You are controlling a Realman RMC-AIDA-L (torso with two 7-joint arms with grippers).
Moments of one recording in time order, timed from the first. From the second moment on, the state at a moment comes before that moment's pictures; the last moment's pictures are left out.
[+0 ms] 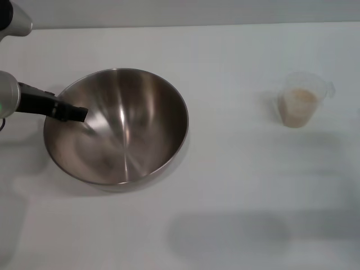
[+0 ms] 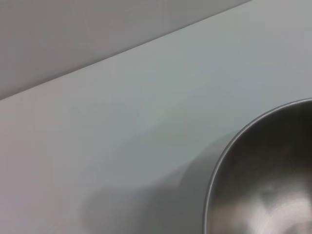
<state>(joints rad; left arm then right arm) -0.36 -2.07 -1.71 -1.51 2.67 -1.21 0.45 0.30 2.08 0.00 0.16 -1.27 -1.68 0.10</state>
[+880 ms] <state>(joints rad) -0.37 -2.06 -1.69 -1.50 2.67 -1.18 0.47 0.30 2.08 0.00 0.16 -1.27 -1.68 0.10</state>
